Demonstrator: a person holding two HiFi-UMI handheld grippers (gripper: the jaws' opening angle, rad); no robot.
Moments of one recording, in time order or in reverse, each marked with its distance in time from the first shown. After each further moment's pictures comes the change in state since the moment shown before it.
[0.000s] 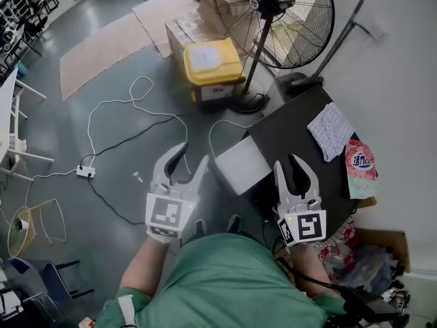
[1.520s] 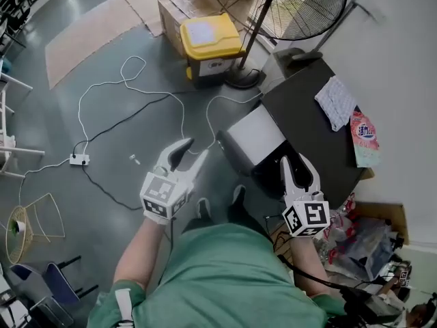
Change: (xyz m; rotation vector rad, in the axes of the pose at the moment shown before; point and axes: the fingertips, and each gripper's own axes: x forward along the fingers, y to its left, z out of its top) left arm -0.066 0.031 -0.120 -0.219 0.061 -0.253; right arm -0.039 0.084 -0.071 0.174 0.202 -0.157
